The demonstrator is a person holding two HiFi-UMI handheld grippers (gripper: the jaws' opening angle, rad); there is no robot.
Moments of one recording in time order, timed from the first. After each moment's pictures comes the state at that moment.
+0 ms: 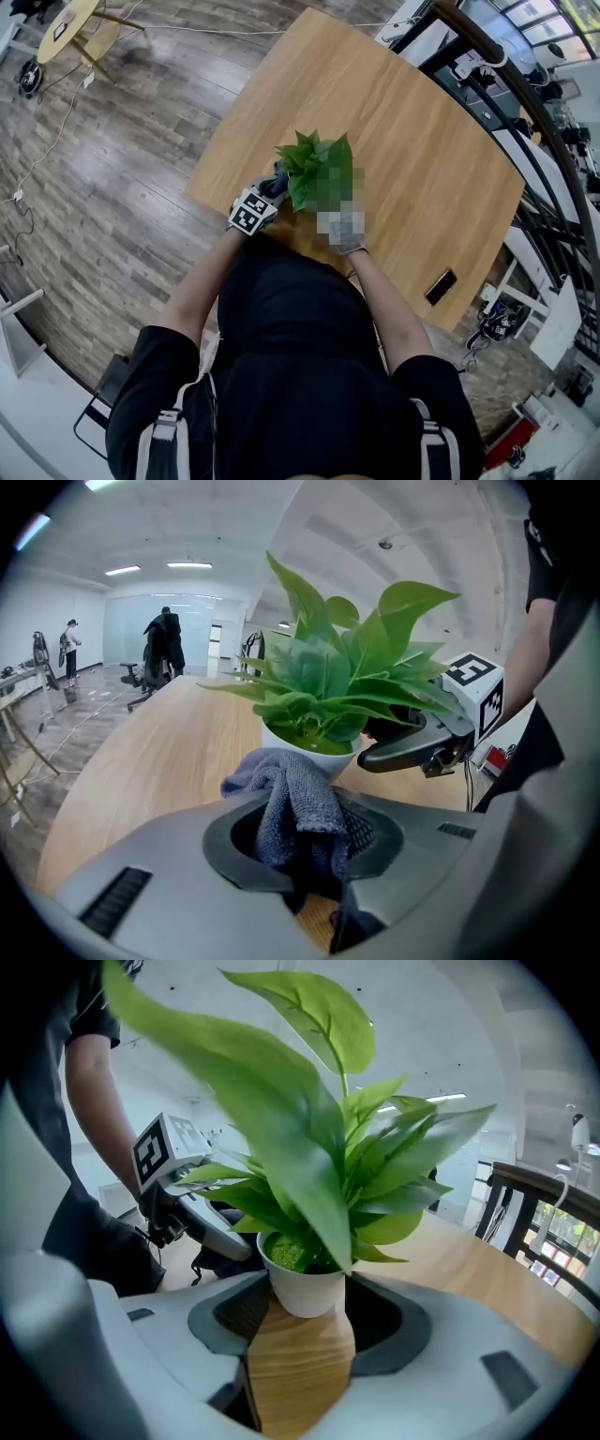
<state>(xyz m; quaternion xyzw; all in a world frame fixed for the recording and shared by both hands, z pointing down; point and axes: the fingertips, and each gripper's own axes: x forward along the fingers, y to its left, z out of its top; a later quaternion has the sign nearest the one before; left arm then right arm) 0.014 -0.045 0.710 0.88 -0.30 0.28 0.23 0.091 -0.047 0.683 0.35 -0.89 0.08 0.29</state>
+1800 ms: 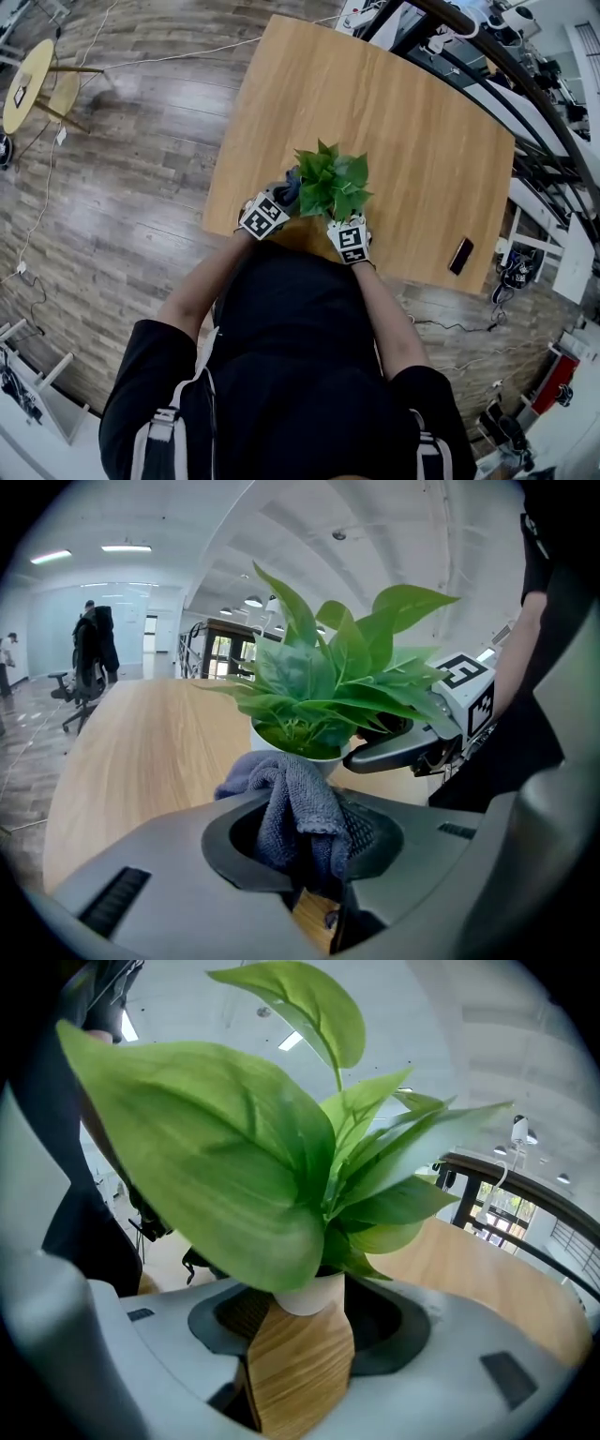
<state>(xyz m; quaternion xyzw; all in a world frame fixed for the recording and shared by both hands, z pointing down) 0.006 -0.053 0.706 0.93 -0.12 0.30 0.18 0.075 -0.038 0.685 0.50 -0.80 0.14 0.29</state>
